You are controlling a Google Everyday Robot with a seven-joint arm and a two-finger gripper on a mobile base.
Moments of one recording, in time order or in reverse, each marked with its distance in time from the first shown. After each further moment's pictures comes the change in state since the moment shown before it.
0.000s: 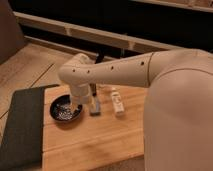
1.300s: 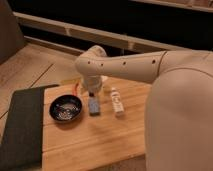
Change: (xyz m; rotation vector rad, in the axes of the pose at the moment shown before) arm -0.077 -0.043 -0.009 -0.083 -0.134 0.478
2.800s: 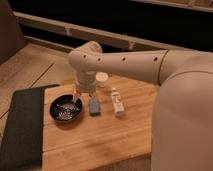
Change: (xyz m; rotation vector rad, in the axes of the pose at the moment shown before) arm 0.054 0.010 -0.042 -0.021 0.150 -0.633
